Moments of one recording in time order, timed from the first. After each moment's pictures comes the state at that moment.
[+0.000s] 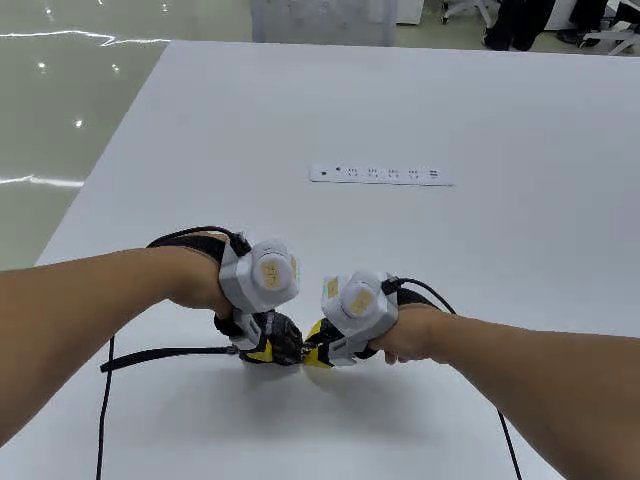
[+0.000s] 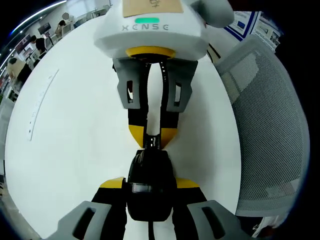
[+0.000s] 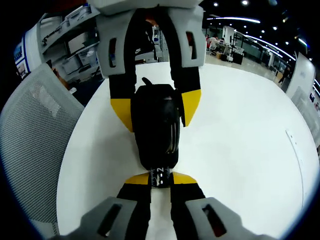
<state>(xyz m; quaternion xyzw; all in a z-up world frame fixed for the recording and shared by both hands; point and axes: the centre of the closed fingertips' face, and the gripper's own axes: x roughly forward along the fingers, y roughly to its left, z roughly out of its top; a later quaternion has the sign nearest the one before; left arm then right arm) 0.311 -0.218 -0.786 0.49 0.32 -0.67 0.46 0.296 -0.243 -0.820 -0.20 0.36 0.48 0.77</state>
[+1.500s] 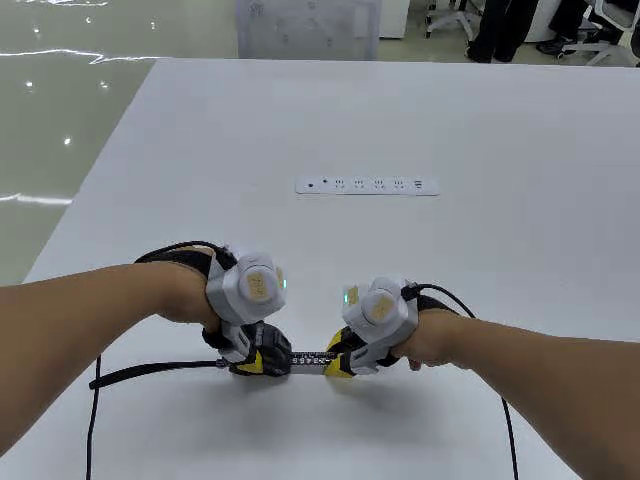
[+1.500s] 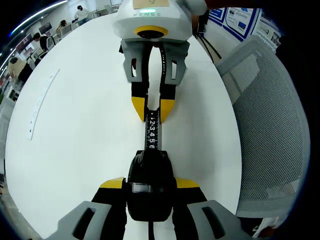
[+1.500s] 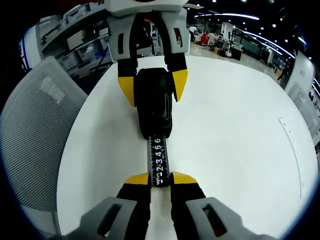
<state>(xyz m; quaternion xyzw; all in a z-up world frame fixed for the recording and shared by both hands) 0.312 -0.218 -0.788 0.48 0.32 -0.67 0.46 0.277 -0.283 -0.822 -0.22 0.38 0.47 0.77</state>
